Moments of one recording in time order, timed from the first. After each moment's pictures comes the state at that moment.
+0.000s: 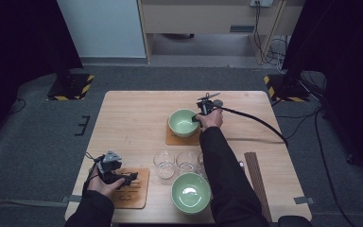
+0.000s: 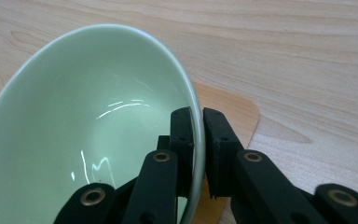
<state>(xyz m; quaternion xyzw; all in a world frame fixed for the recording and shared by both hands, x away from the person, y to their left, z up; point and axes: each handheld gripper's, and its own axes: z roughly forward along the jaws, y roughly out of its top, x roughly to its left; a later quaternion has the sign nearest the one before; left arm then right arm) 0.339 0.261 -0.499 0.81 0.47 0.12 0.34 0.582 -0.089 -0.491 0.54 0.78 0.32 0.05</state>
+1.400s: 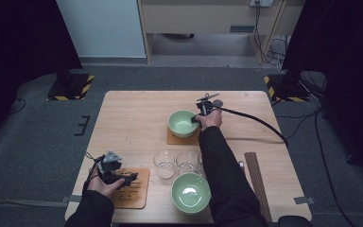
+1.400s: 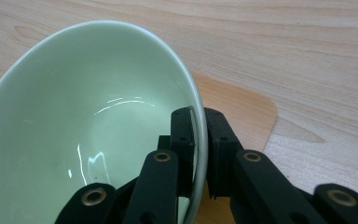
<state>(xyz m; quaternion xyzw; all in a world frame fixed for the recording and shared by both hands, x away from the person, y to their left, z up) 0.339 0.261 -0.499 0.81 0.47 0.11 0.33 0.583 -0.088 -0.495 0.53 0.78 0.32 0.03</state>
